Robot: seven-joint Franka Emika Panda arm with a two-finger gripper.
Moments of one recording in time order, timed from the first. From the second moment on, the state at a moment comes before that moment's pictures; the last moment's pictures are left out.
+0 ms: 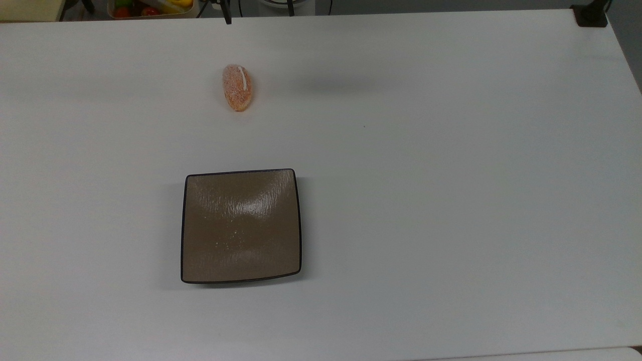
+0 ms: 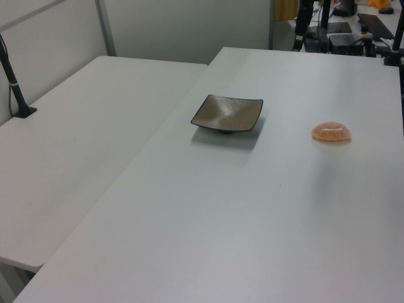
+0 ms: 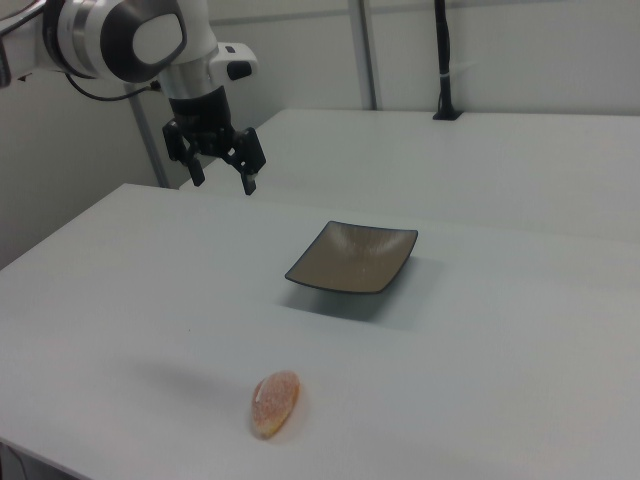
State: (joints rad) arm 0.14 -0.02 -0.08 -1.63 0.08 1.71 -0.13
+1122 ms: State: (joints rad) arm 0.06 -0.07 -0.07 -1.86 -0.02 1.71 -0.14
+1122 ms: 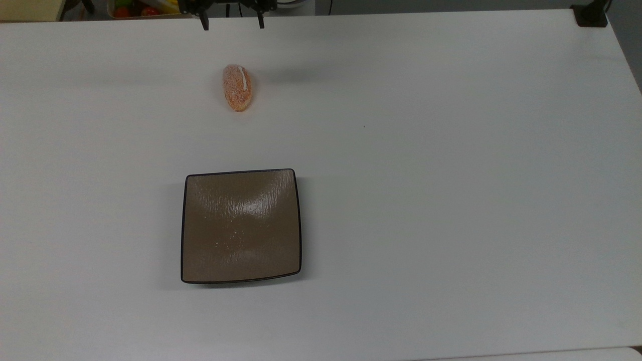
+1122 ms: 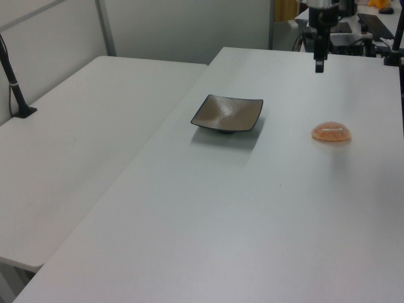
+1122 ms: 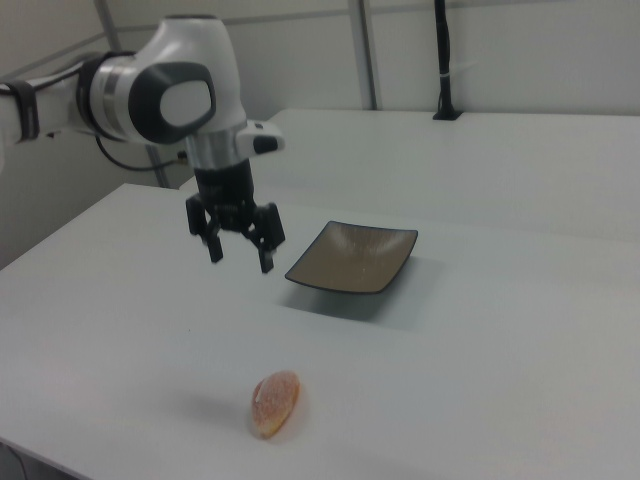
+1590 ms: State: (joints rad) arm 0.06 -0.08 -0.07 -2.03 -0.09 1.71 -0.17
